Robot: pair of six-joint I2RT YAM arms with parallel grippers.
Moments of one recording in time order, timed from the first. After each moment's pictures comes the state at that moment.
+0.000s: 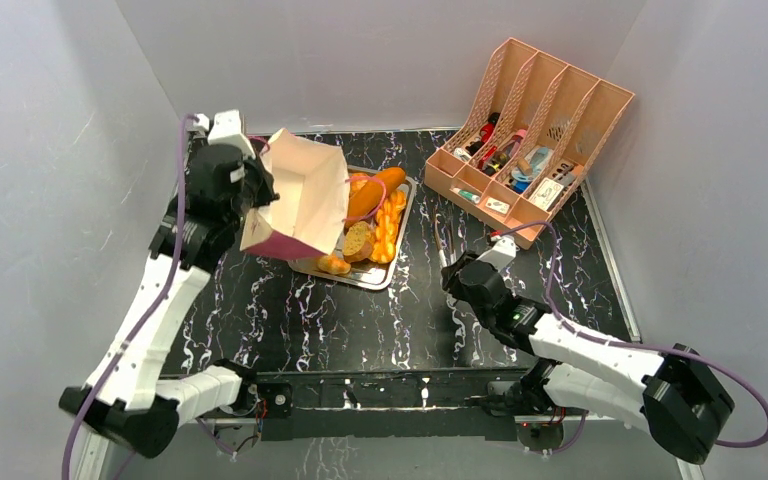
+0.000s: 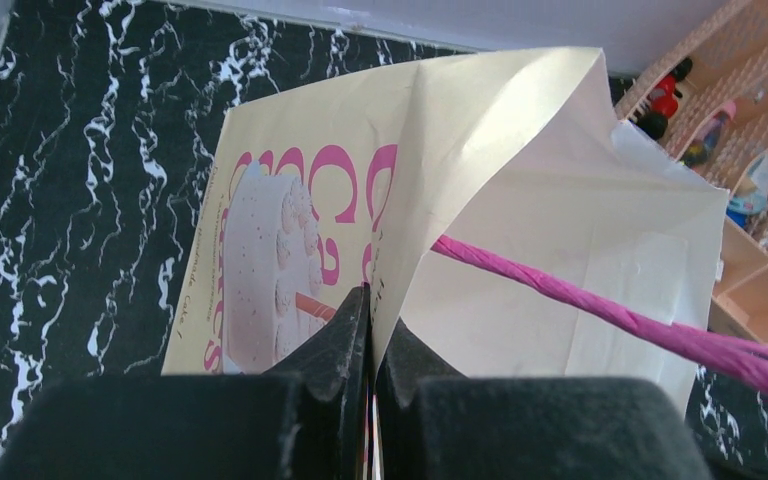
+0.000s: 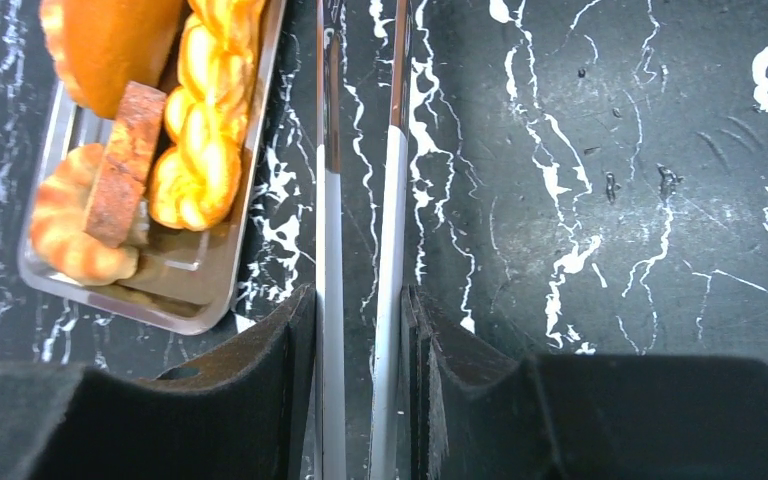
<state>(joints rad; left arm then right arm) -0.38 1.07 1.31 -0.65 -0.28 -0.34 0.78 0.95 0.39 0.02 0.53 0.84</state>
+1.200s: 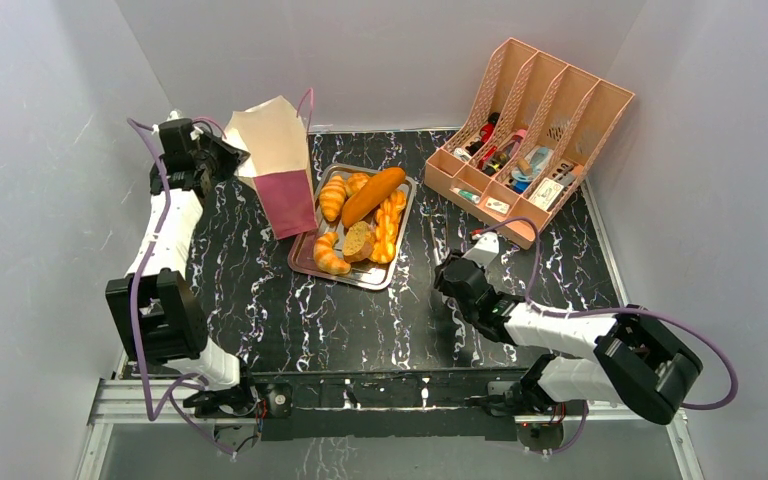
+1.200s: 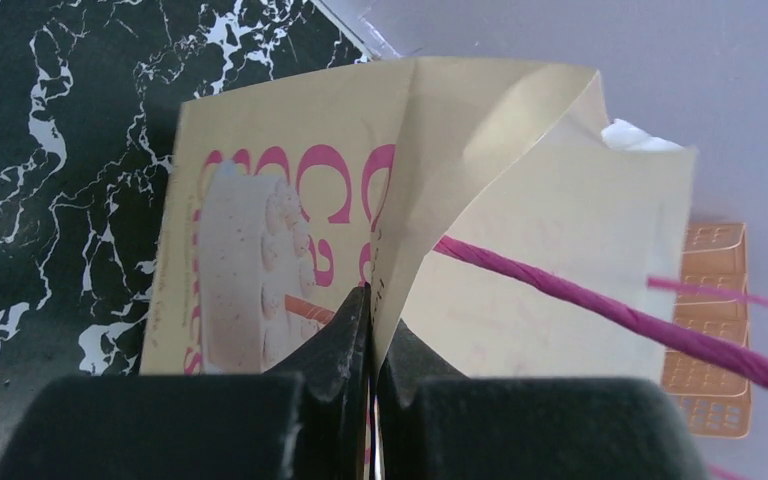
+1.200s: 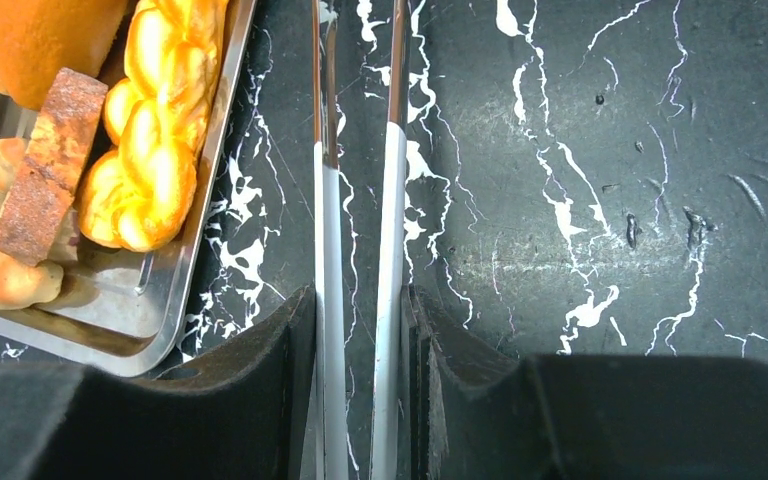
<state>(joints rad) 0.13 1.55 1.34 -0.30 0.23 -0.78 0.78 1.21 0.38 0.26 0.58 0.74</state>
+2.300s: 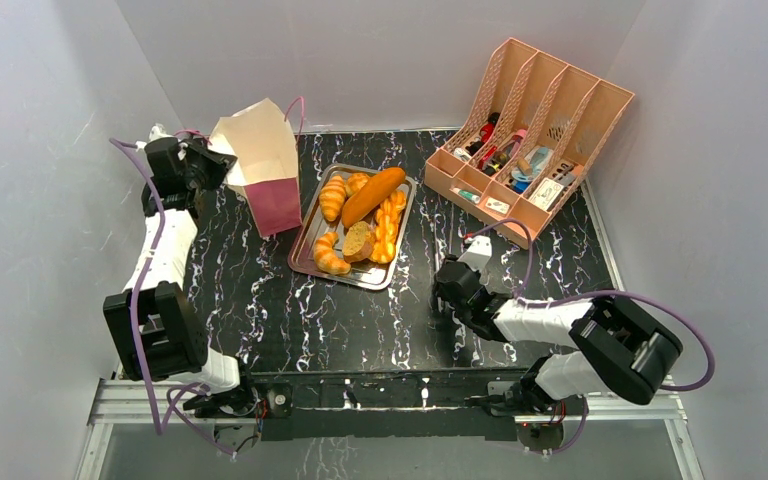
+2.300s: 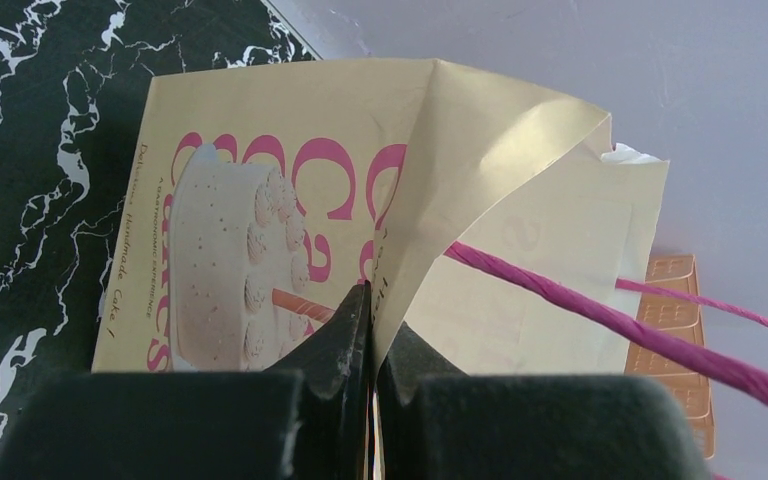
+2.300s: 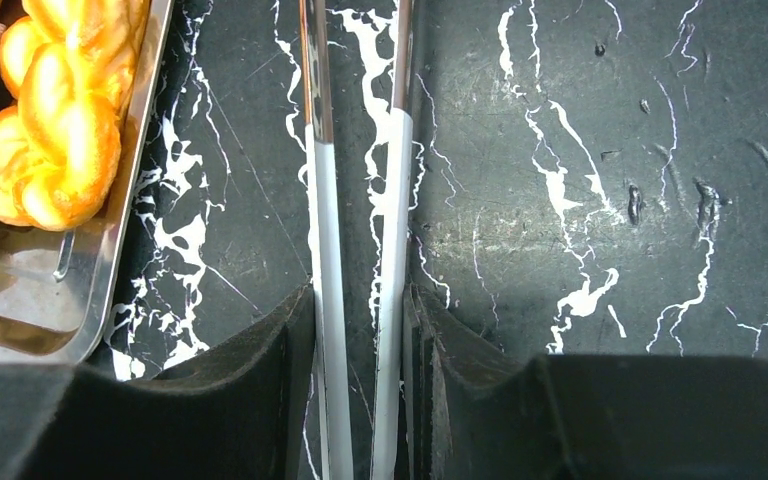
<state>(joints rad) 0.22 1.46 1.15 -0.08 0.26 -0.84 0.78 1.34 0.38 0.30 0.58 0.73</state>
